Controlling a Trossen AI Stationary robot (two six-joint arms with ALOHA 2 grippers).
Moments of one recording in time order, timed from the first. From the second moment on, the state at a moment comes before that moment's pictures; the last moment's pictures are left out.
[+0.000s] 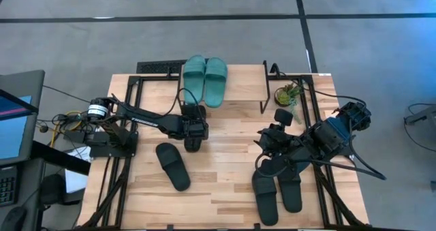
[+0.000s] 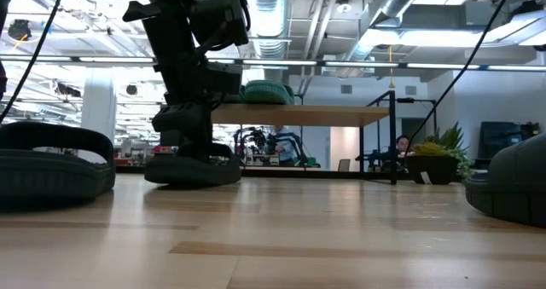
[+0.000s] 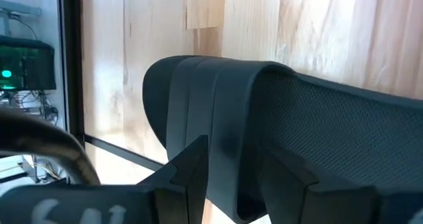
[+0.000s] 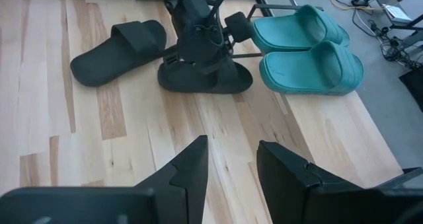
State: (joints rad) left arm -0.02 1.70 1.03 -0.63 -0.58 0.05; right arm 0.60 1.69 2.11 -1.57 0.73 0.58
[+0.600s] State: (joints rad) left arm -0.06 1.57 1.03 -0.65 -0.49 0.04; right arm 0.60 1.69 2.11 -1.57 0.73 0.58
